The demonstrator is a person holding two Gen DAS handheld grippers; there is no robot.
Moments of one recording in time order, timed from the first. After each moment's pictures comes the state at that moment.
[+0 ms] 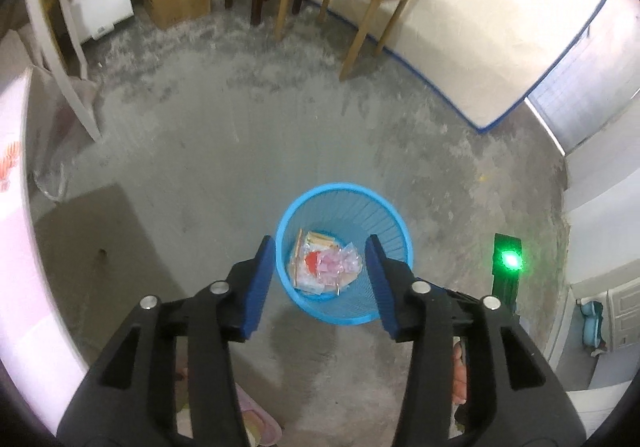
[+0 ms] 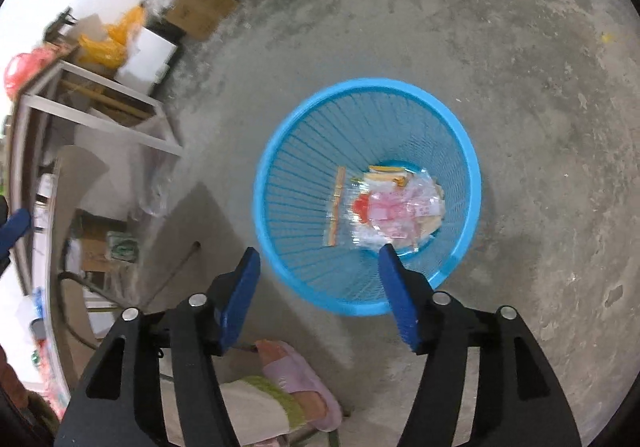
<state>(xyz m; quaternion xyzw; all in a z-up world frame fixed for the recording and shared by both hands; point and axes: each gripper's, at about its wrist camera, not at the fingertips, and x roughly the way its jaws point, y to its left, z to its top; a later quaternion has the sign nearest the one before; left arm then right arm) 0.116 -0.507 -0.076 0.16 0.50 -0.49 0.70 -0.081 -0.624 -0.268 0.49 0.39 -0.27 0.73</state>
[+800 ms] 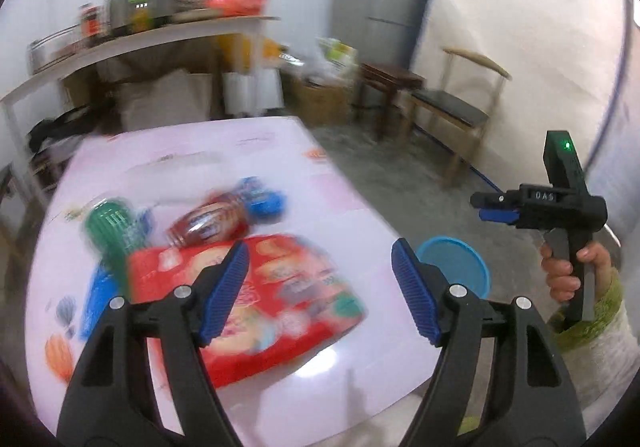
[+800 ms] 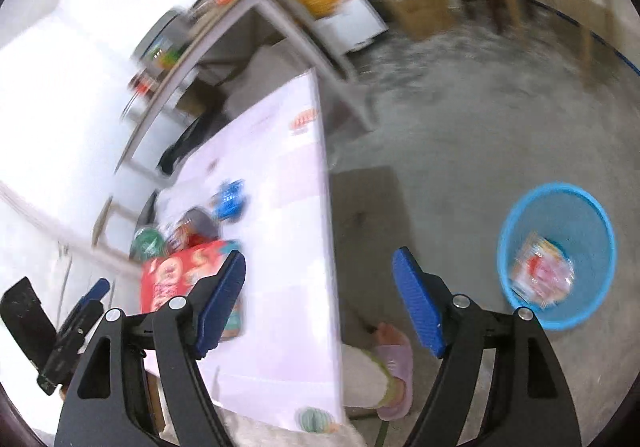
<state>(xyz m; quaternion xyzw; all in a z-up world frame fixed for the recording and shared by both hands) 0.083 -0.103 0.049 0.06 0.33 -0.34 0.88 0.046 -0.446 -0.047 0.34 0.38 -0.01 0.86</state>
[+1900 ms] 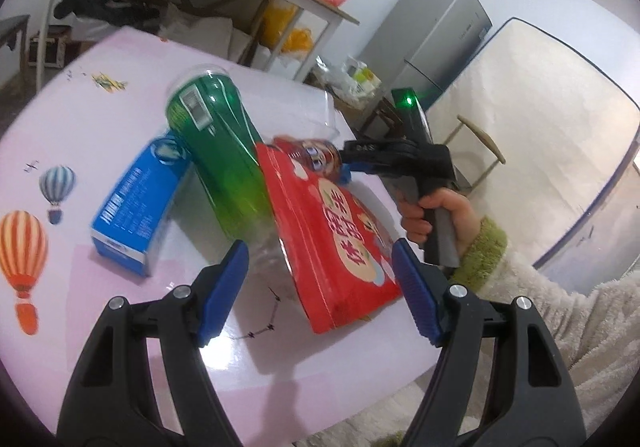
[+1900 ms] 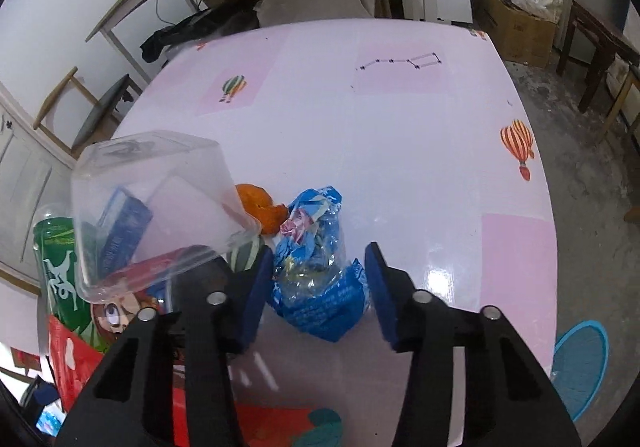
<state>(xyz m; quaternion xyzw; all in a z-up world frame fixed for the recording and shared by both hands) 0.128 0.028 -0.036 -0.14 0.38 -0.37 0.84 0.300 -0.290 -0.095 0.14 0.50 0.01 0.86</state>
